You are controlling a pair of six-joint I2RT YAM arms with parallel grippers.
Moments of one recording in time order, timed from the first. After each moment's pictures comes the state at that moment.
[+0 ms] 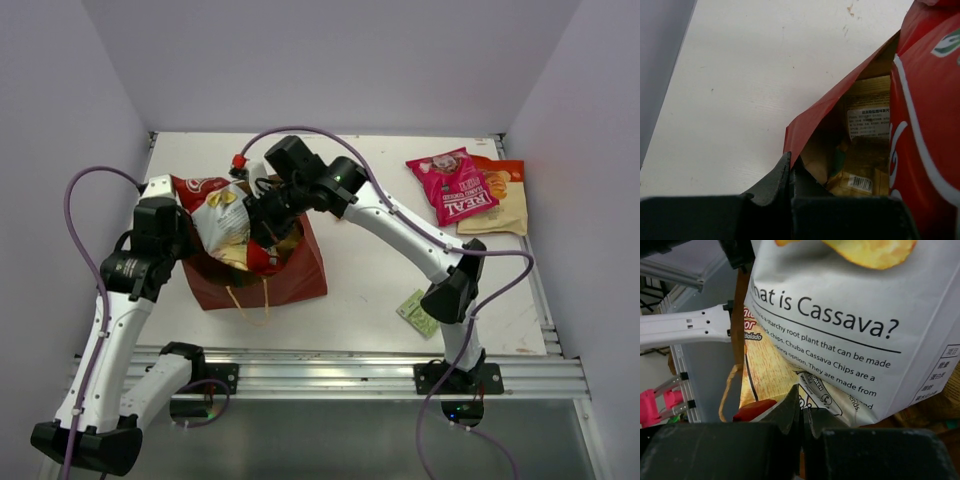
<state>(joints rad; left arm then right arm) -0.16 0.86 1.05 -0.88 -0.31 -0.31 0.94 1.98 2.22 -1.01 -0.55 0.22</state>
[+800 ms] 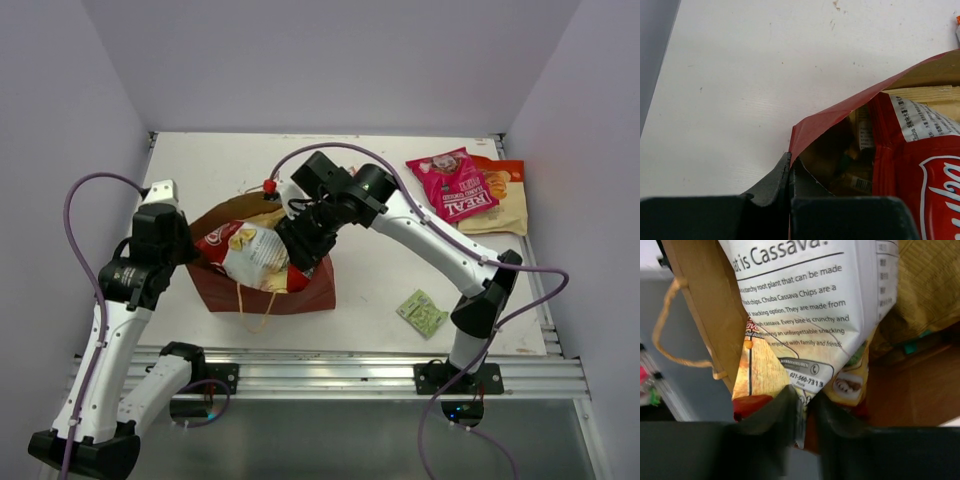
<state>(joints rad) -0.18 0.81 1.03 -0.90 -0.27 -0.31 0.94 1.79 2.00 -1.24 -0.38 0.14</state>
